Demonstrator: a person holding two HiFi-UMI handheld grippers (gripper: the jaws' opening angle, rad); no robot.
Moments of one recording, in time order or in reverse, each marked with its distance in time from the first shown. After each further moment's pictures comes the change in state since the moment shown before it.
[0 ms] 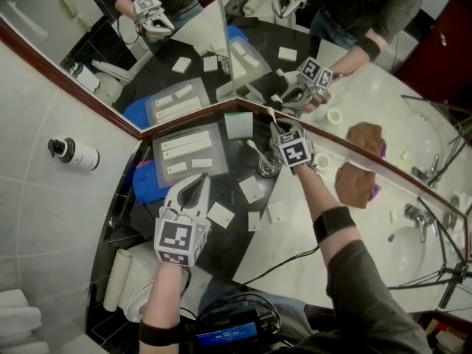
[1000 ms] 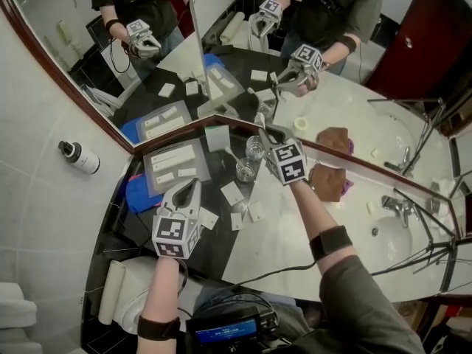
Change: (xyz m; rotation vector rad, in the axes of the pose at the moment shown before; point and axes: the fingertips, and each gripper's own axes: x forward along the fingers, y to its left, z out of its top) left arm -0.024 -0.028 0.014 -0.052 -0.077 0.004; right arm -0.158 0.001 0.079 -0.007 -0.258 -0.059
